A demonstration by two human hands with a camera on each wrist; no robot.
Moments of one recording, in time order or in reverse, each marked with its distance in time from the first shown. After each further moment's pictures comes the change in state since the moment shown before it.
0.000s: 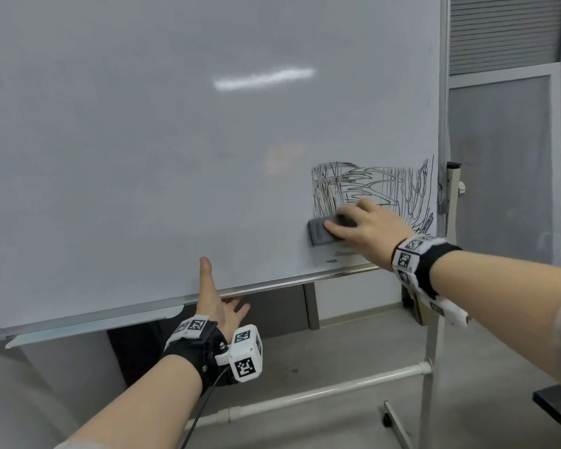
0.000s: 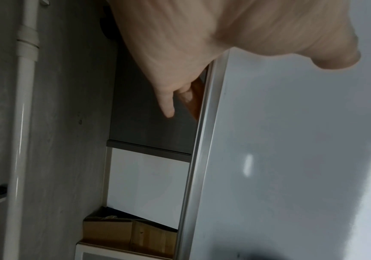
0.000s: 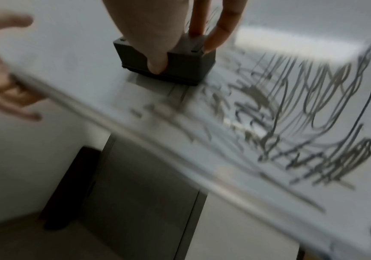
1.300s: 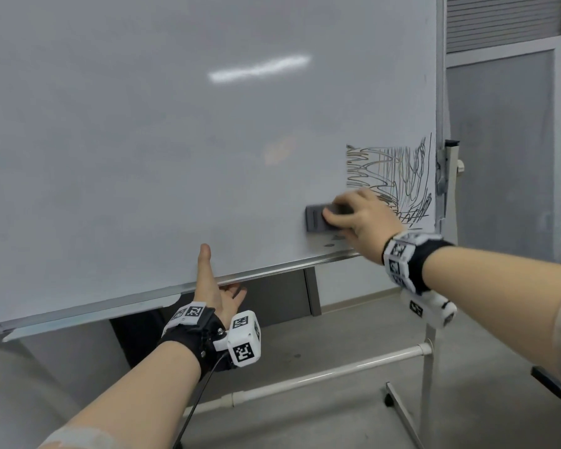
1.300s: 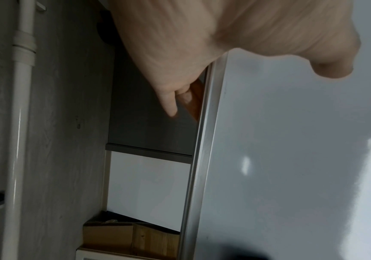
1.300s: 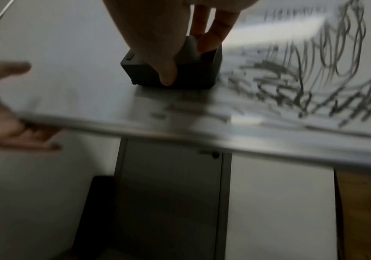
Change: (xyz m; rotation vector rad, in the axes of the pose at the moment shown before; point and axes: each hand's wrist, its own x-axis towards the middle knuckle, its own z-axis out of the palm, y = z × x) left_hand 0.013 -0.003 -0.004 0.016 0.000 0.009; right_hand -0.008 -0.017 0.021 0.274 0.144 0.211
